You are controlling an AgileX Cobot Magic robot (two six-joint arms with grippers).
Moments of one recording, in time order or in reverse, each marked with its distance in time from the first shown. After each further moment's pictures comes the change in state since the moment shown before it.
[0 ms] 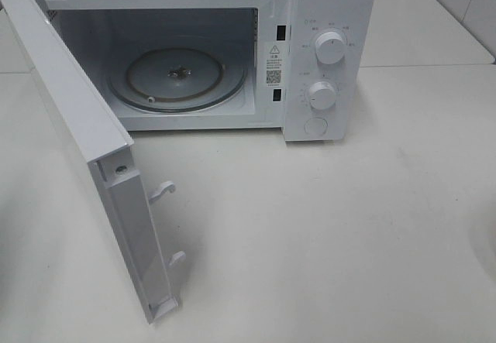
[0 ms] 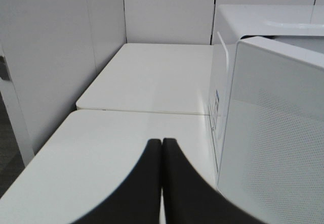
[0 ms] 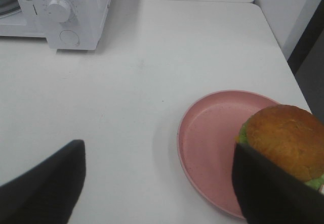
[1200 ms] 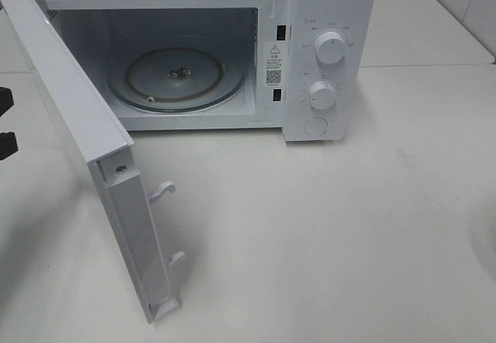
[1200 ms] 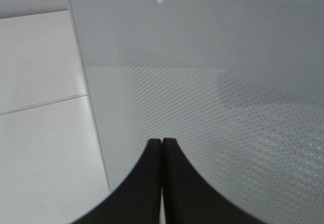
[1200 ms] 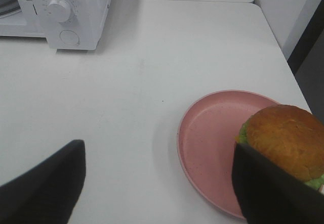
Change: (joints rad) left arm 0.000 0.706 -0.210 0.610 -0.427 -0.266; right arm 0.000 0.000 0.000 -0.001 0.000 0.000
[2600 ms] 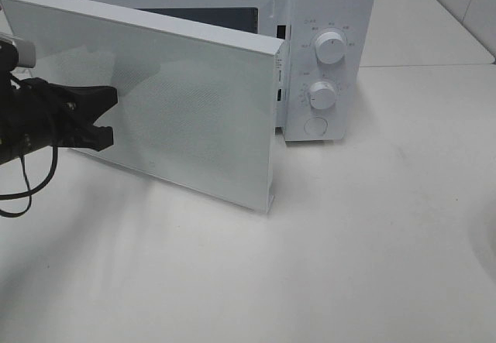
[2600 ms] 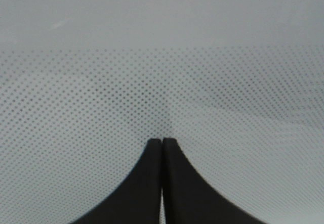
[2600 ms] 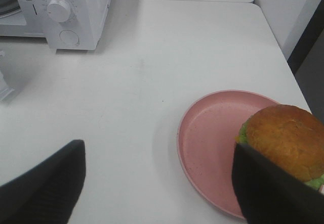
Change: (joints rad) left arm -0.259 0.251 -0.209 -0.026 -0.034 -0.058; right arm 0.000 0.000 0.000 0.000 0.000 0.000
